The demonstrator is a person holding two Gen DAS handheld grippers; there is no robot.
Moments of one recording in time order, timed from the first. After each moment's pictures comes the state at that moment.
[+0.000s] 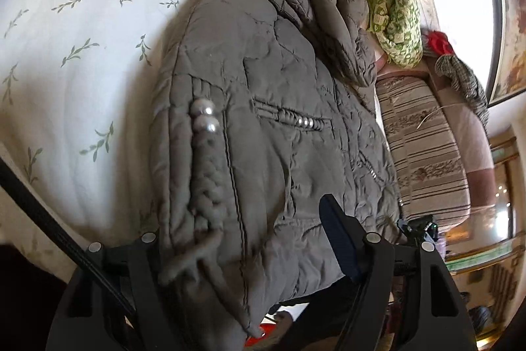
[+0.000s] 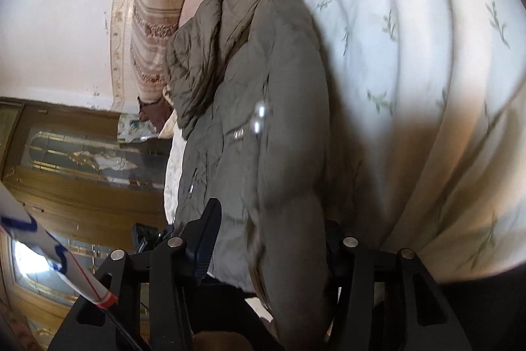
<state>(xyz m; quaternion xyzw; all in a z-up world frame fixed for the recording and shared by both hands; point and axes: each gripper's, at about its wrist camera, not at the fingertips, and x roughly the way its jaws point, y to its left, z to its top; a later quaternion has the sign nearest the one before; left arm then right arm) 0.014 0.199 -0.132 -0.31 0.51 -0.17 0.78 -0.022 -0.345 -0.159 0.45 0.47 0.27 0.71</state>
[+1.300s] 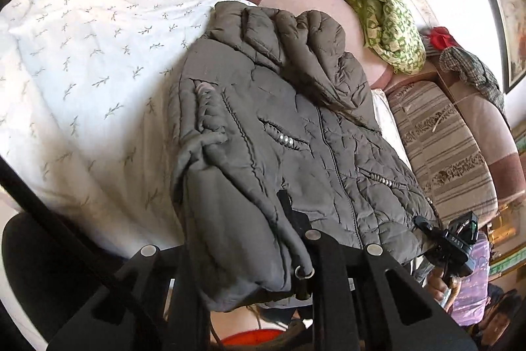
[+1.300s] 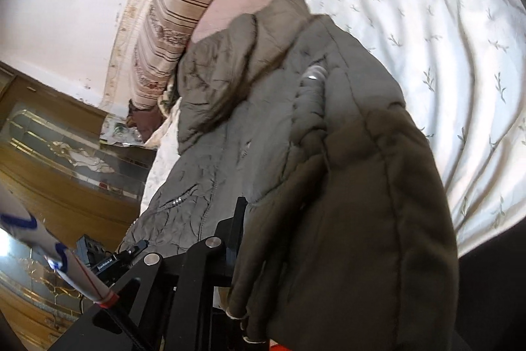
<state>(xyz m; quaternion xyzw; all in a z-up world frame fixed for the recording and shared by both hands) -0.041 0.173 -0.043 -0.23 0.46 -0.10 0.85 -0.039 -0.309 -0.088 0.38 0.42 0.22 0.80</state>
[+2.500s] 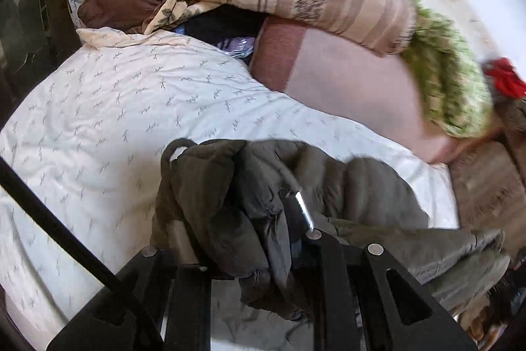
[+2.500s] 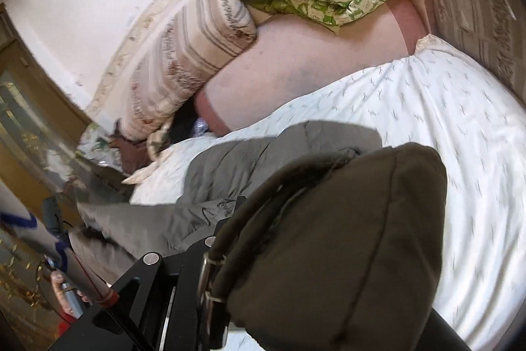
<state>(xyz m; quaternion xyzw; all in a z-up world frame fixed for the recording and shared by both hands) 0.281 0.165 0.038 -0.15 0.44 0.05 0.89 0.192 -0.267 0.029 0.27 0.37 0.15 0.88</state>
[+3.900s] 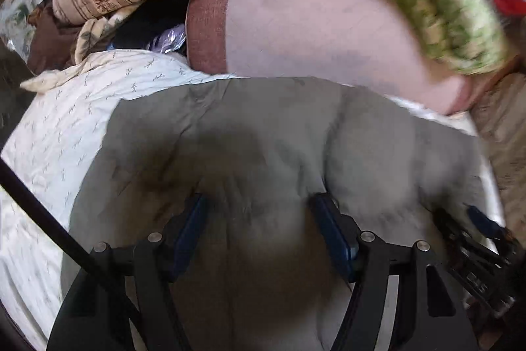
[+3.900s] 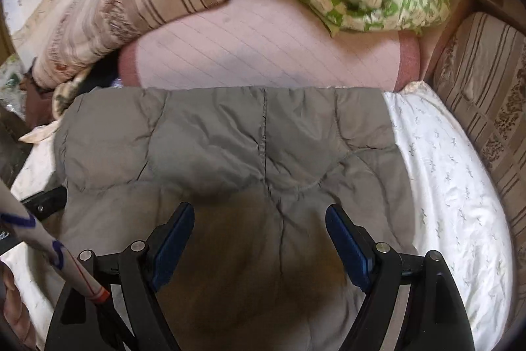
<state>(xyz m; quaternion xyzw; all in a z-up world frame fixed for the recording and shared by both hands) 0.368 0.027 -0.040 -0.01 0.47 0.03 0.88 0.305 -0.191 -0.024 0.06 0.43 0.02 0.90</state>
